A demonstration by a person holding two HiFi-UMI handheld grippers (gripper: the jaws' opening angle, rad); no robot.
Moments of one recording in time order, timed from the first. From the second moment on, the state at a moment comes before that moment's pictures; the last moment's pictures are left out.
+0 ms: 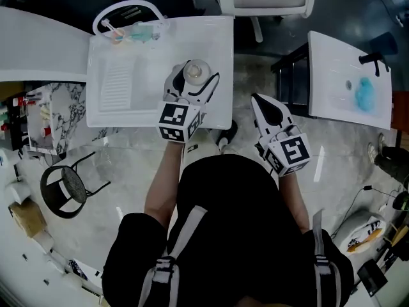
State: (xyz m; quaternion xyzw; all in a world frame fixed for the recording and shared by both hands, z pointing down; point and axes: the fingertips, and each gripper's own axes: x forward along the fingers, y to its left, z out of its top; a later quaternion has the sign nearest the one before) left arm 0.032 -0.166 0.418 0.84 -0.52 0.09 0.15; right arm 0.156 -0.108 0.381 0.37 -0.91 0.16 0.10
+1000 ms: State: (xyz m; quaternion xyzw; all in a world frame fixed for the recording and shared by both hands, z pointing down) left arm -0.082 -0.002 0.390 0.84 -0.51 0.10 0.15; right arm 0.037 0.001 0.376 0.38 -0.90 0.16 0.11
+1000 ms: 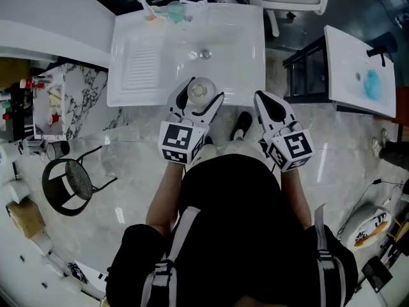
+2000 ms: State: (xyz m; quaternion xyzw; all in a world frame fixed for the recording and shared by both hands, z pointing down) left arm -0.154 0.136 0.368 0.87 -0.47 0.09 0.13; right arm -0.042 0.131 0.344 0.40 -0.91 0.11 0.08
